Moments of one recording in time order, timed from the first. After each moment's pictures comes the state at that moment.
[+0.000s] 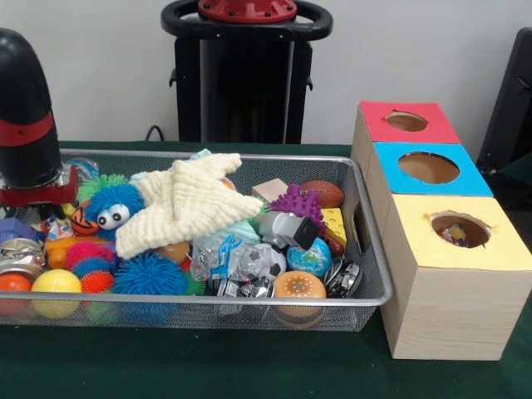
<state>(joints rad) -1.03 -0.35 0.45 1.42 -0.73 0.78 1.41</state>
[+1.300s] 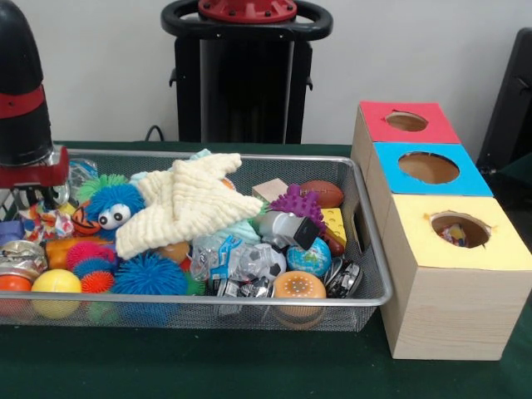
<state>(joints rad) -1.04 -0.44 0.48 1.49 -0.72 0.76 1.41</state>
